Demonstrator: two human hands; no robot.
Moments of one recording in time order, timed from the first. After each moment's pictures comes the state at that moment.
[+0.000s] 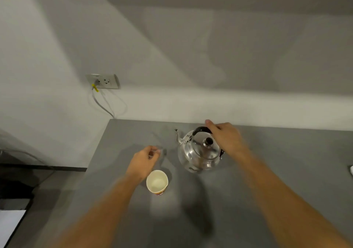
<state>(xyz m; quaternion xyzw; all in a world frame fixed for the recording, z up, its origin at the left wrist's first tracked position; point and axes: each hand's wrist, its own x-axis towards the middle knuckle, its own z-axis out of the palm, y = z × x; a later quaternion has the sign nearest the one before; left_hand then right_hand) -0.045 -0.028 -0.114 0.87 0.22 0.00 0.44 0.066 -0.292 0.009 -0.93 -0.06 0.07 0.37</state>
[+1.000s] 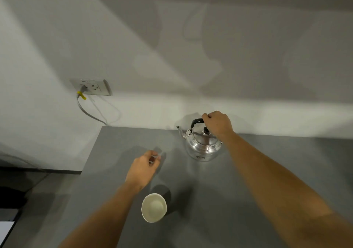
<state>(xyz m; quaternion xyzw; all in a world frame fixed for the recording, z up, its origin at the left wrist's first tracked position) 0.014 -0.012 -0.140 0.89 0.21 -0.01 0.40 0.214 -0.241 -0.047 -0.96 -0.04 0.07 0.28</state>
